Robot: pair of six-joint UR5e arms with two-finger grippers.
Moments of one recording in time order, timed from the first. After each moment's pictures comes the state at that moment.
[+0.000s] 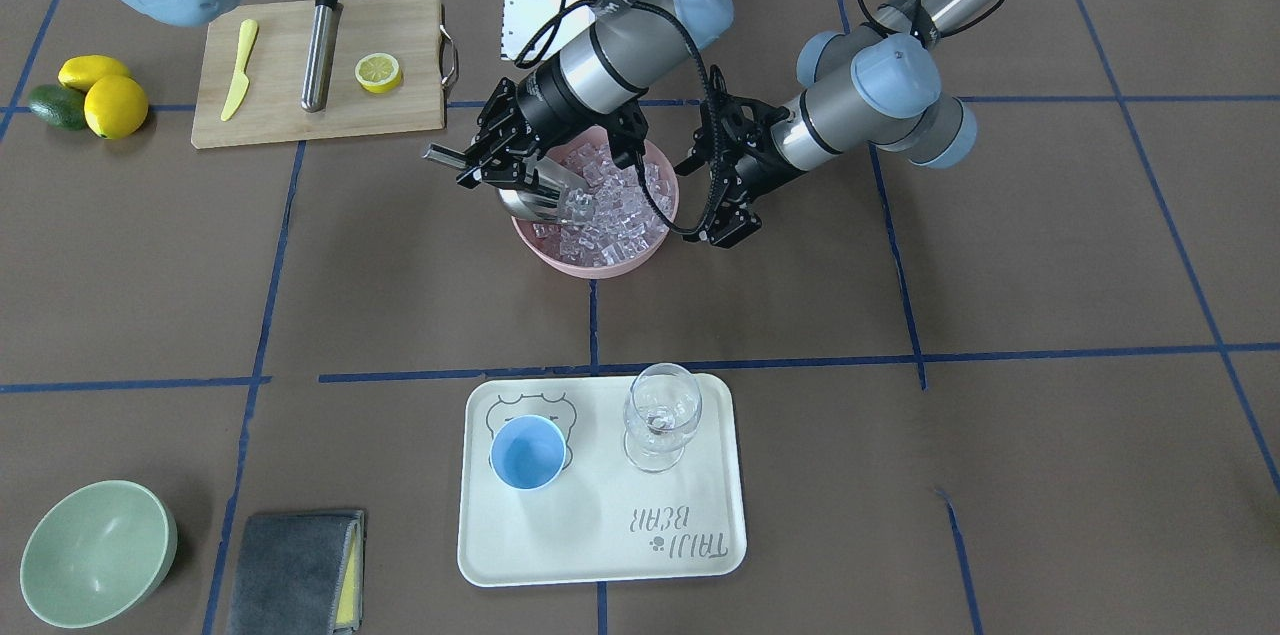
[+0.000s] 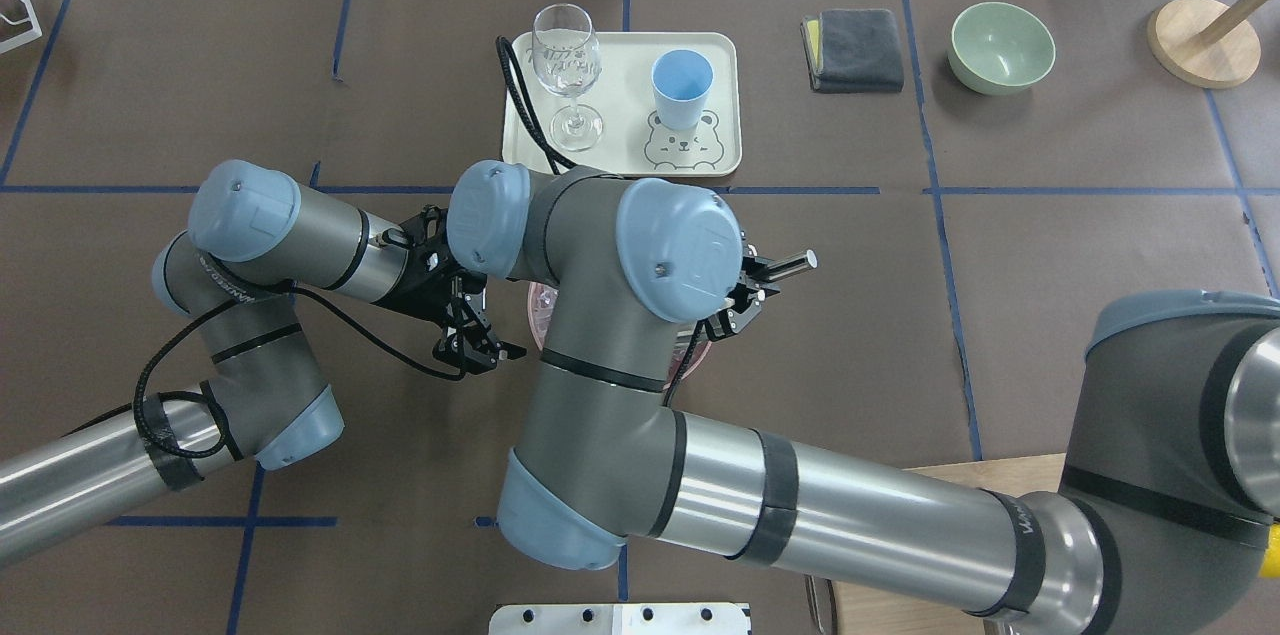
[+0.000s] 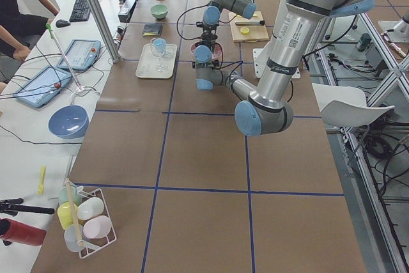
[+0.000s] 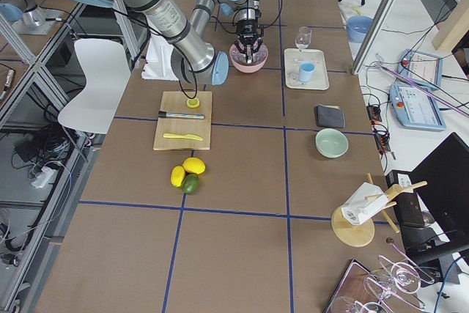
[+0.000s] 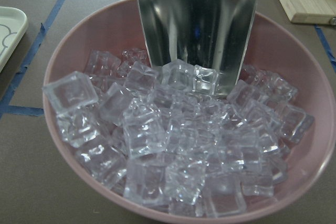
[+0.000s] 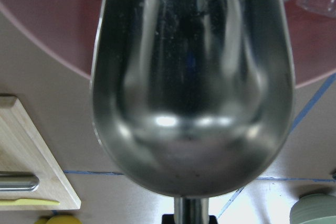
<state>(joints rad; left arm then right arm) -0.59 -2.04 -1.45 -2.63 -2.17 0.01 0.42 -0.55 1.53 -2.50 1.47 -0.47</state>
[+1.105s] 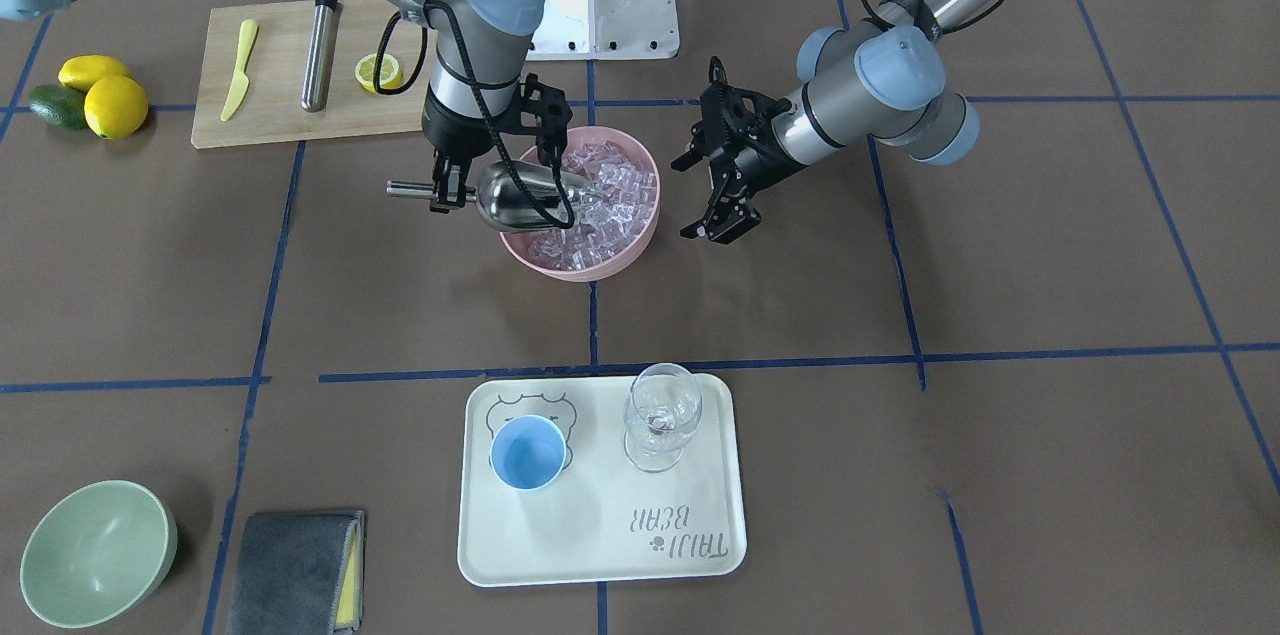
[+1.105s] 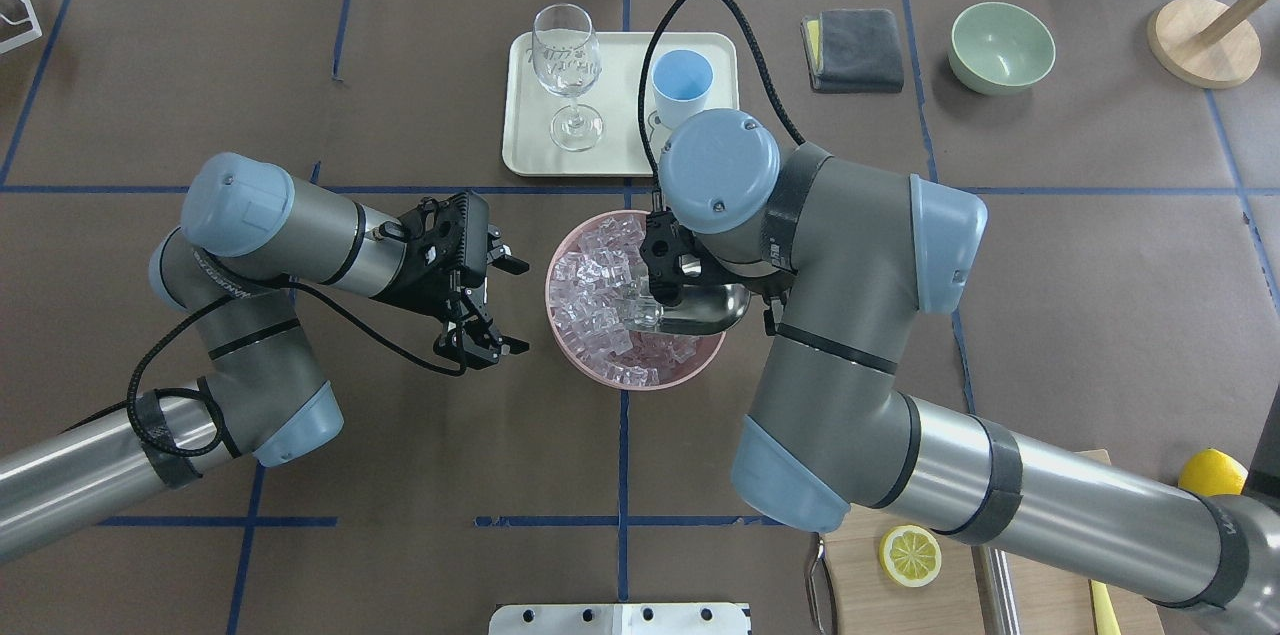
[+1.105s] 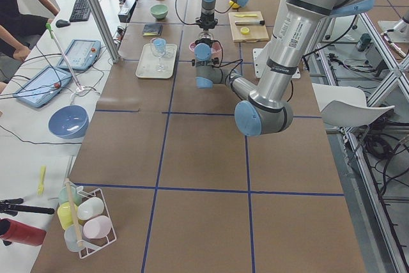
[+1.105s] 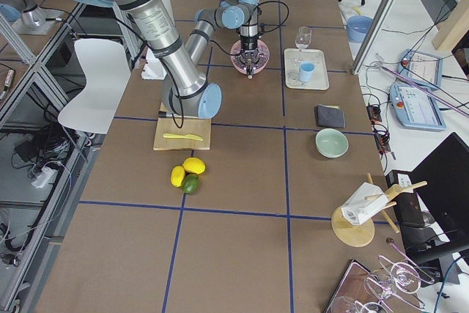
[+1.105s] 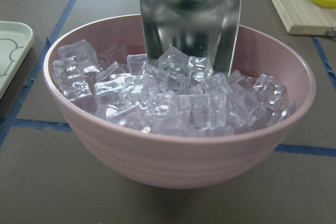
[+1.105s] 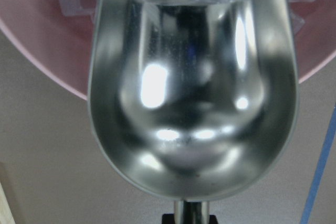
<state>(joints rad) -0.60 -2.04 -1.47 -2.64 -2.17 0.00 0.51 -0.86 1.78 -2.05 1.71 -0.47</state>
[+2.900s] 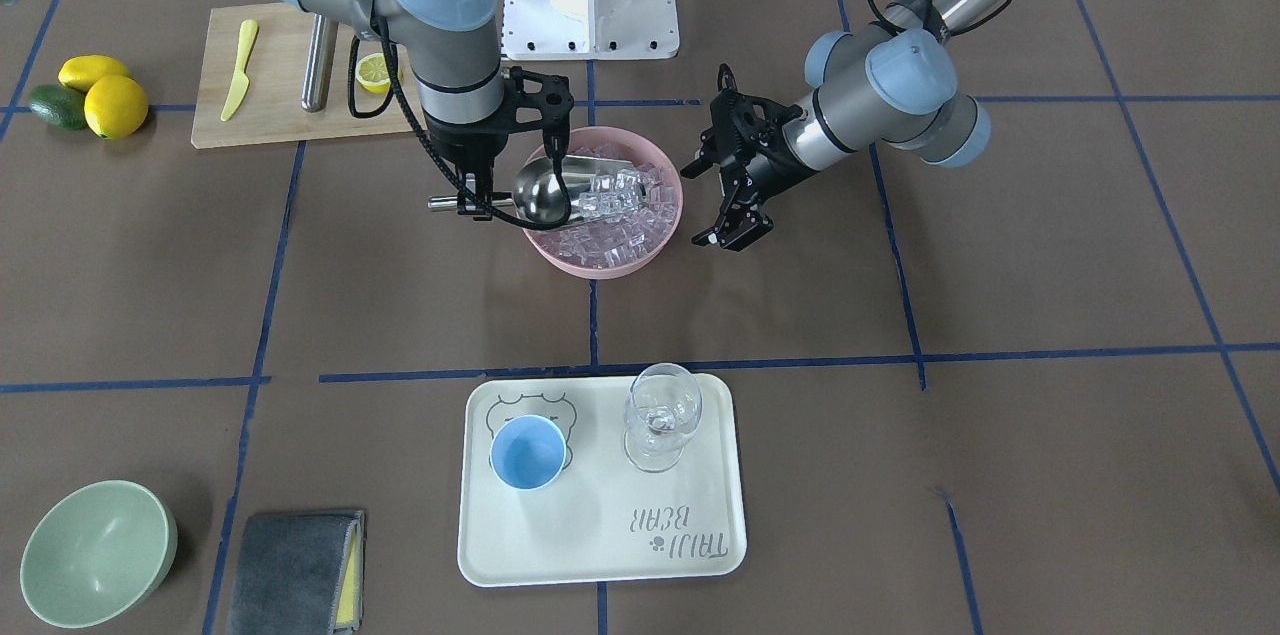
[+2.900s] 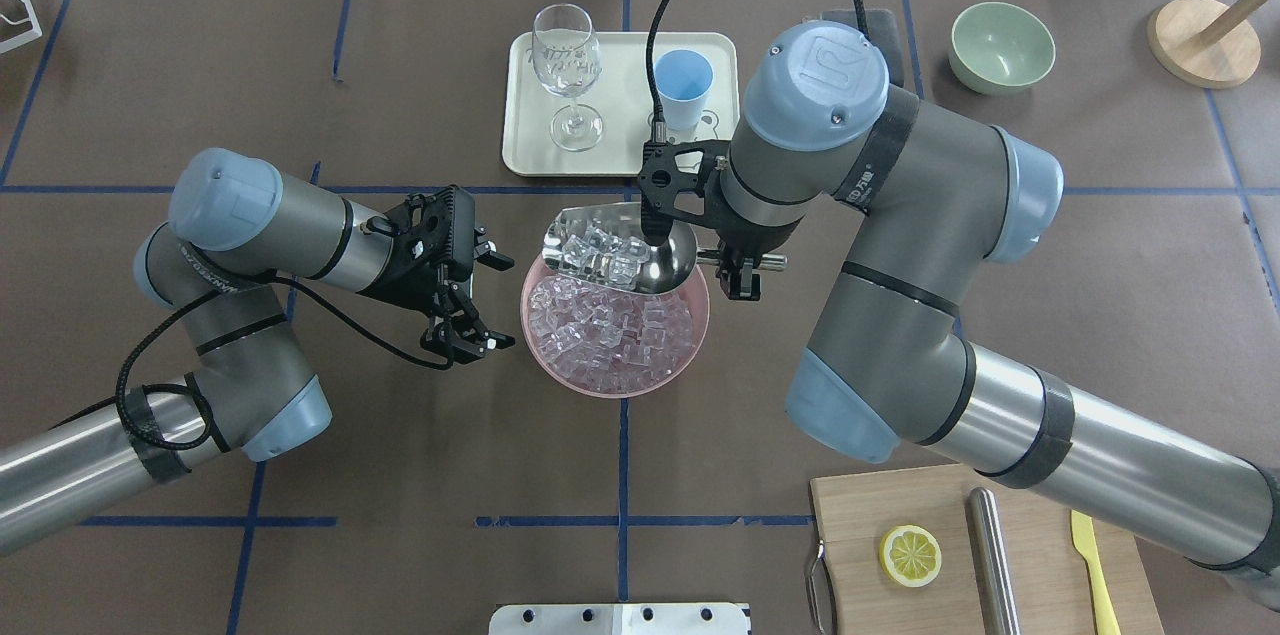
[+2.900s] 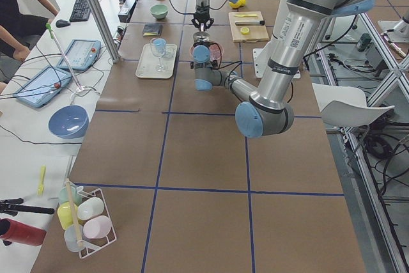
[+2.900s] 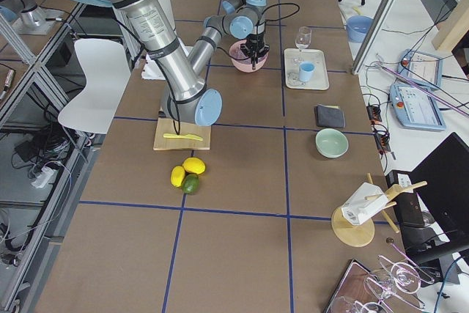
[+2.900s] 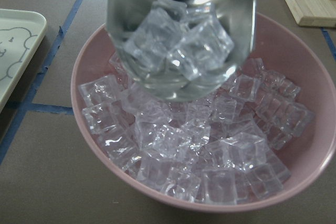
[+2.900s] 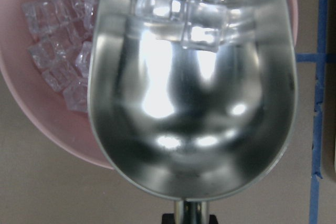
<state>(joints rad) -0.62 -2.03 -1.47 -2.62 -2.17 0.00 0.61 -0.91 1.78 -1.69 1.98 -0.38</state>
